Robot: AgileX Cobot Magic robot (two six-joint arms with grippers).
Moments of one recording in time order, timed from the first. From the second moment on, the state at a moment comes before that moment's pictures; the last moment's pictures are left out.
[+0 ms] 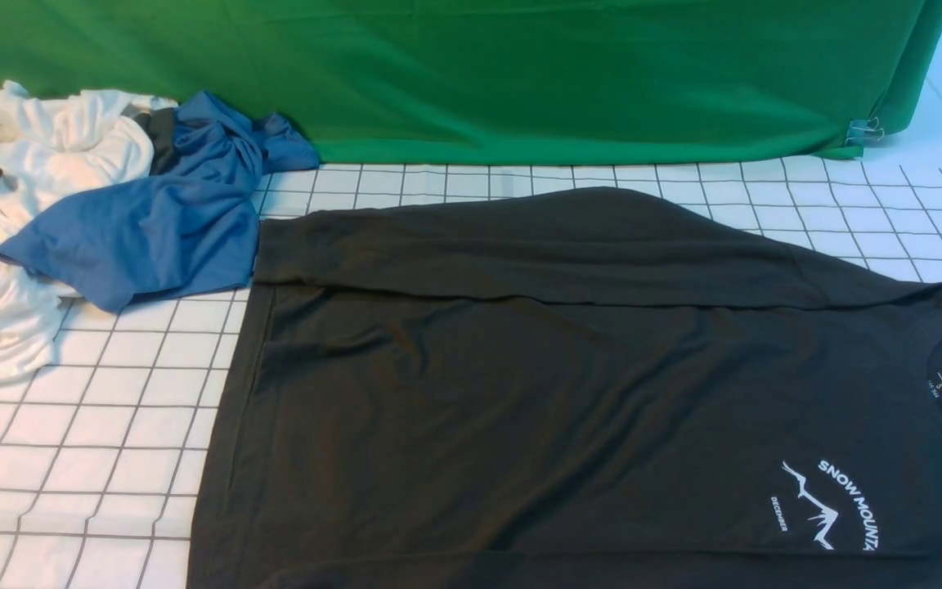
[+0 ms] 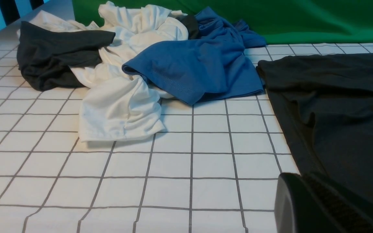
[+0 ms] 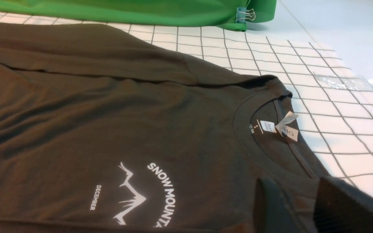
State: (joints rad) right arm 0.01 0.00 0.01 -0.10 0.23 0.06; left arm 0.11 0.00 0.01 -0.07 0.23 0.11
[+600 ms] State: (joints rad) right arm 0.01 0.00 0.01 -0.10 0.22 0.08; left arm 0.11 0.00 0.01 -0.25 0.19 0.08
